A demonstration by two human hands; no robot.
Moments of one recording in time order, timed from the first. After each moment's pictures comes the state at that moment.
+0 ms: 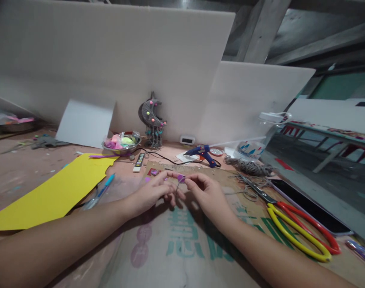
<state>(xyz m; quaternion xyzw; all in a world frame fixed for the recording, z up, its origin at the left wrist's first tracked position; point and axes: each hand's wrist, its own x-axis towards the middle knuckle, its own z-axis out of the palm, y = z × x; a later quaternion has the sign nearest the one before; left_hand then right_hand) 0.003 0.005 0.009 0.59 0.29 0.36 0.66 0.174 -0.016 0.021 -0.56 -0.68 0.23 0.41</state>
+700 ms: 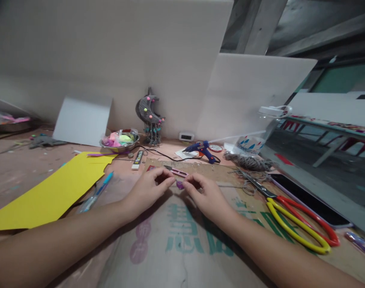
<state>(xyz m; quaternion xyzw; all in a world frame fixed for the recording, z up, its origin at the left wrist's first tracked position) -0.001 0.004 0.003 0.72 0.39 0.44 0.36 0.175 -0.023 0.022 -0.56 -0.74 0.21 0.32</state>
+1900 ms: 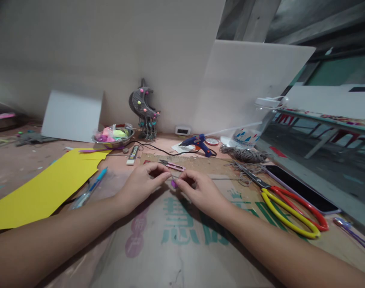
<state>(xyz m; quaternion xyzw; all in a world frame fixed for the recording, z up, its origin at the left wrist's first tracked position) -0.003 0.006 0.003 0.72 0.39 0.45 0.35 0.175 -0.025 0.020 -0.53 -0.76 0.23 0.30</state>
